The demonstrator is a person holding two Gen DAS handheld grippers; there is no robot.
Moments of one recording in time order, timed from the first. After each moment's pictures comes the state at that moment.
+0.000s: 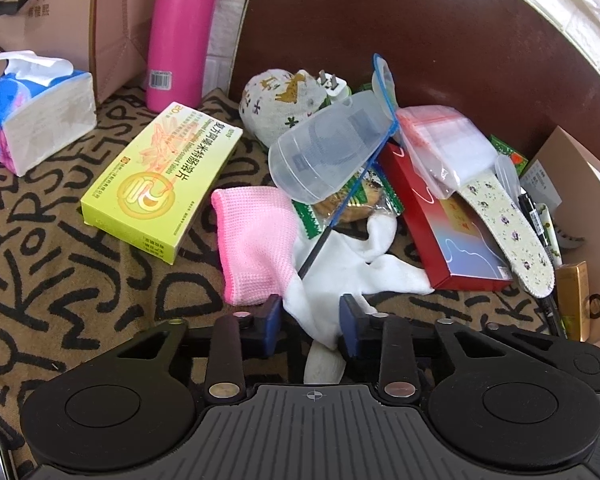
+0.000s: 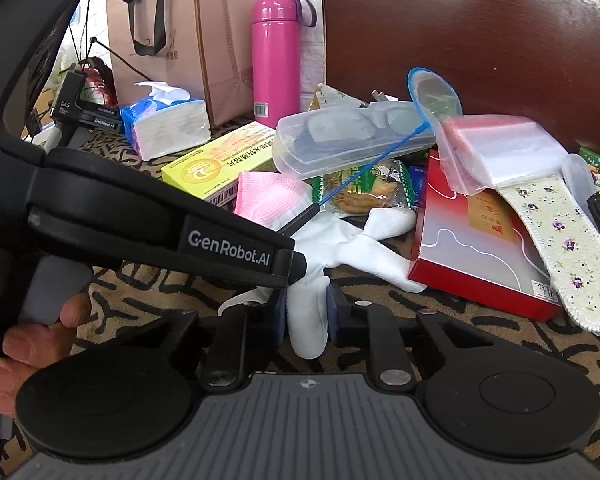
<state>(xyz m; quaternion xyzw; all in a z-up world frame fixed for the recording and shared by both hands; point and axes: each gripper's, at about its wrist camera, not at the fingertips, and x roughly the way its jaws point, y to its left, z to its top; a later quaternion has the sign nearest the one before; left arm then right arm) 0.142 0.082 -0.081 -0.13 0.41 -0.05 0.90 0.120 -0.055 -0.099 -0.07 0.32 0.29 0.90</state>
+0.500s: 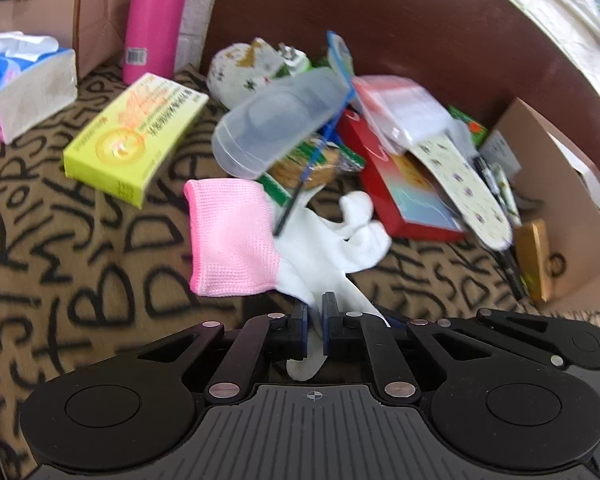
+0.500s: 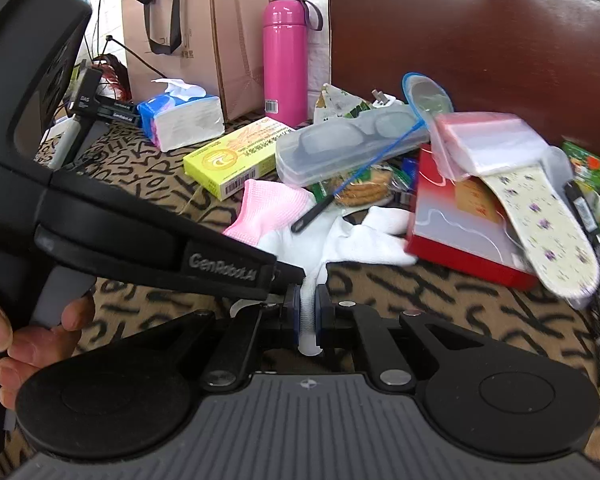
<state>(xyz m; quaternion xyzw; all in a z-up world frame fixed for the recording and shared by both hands) 0.103 0.062 -0.082 -0.13 0.43 -0.09 0.89 0.084 -0.079 -0.088 -0.07 0.32 0.30 0.89</state>
